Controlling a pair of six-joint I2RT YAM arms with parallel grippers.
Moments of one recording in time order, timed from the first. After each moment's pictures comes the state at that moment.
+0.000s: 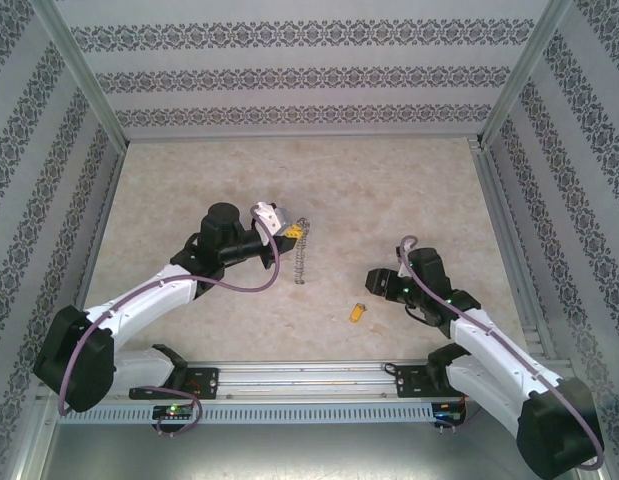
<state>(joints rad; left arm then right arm) -0.53 1.24 0.73 0.21 0.55 0.21 0.38 0.85 0.35 -0.31 -0.26 0.63</state>
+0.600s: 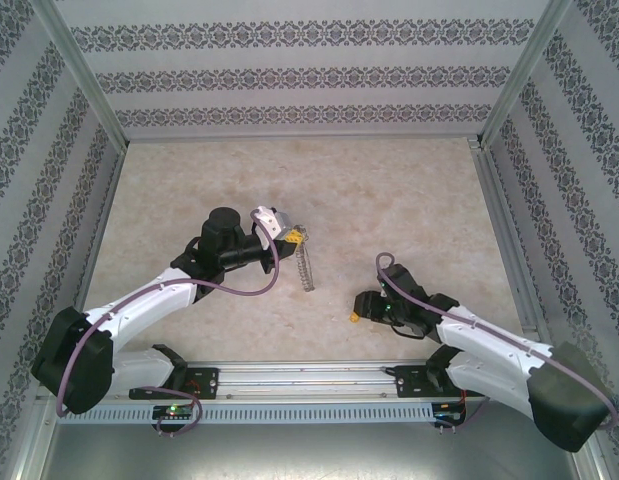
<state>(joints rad) -0.54 1.23 0.70 0.21 0.54 0.18 0.65 0.98 0.32 -0.33 -0.13 0.84</state>
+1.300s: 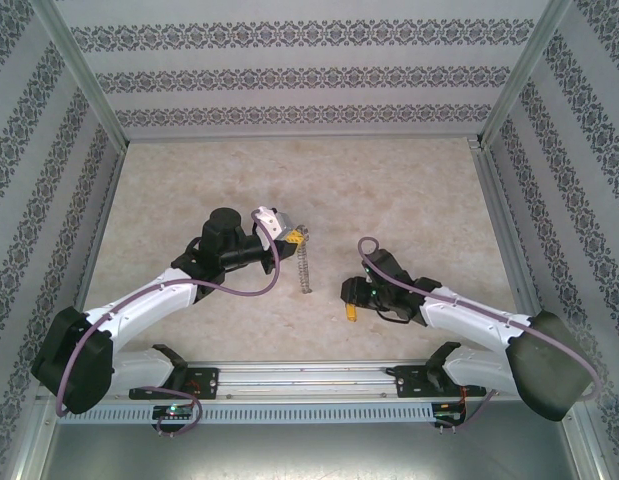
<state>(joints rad) -0.55 1.23 0.70 0.21 0.53 0.18 0.68 1.16 0.47 -0.25 -0.12 0.83</state>
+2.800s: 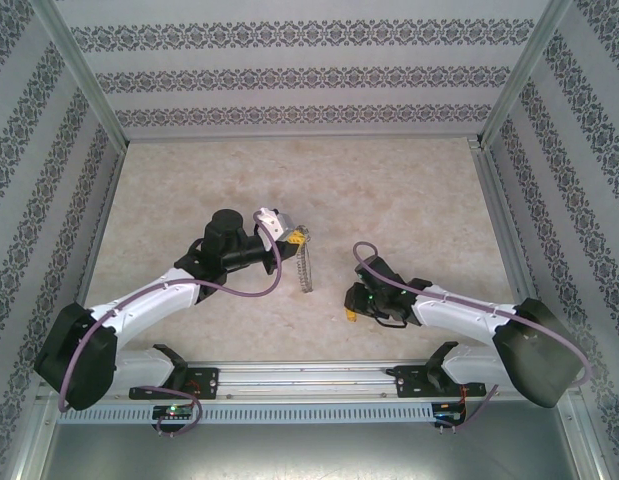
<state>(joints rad) -0.56 1.25 0.68 0.26 0.53 0.17 0.73 1.23 0.45 -0.25 -0.09 0.94</state>
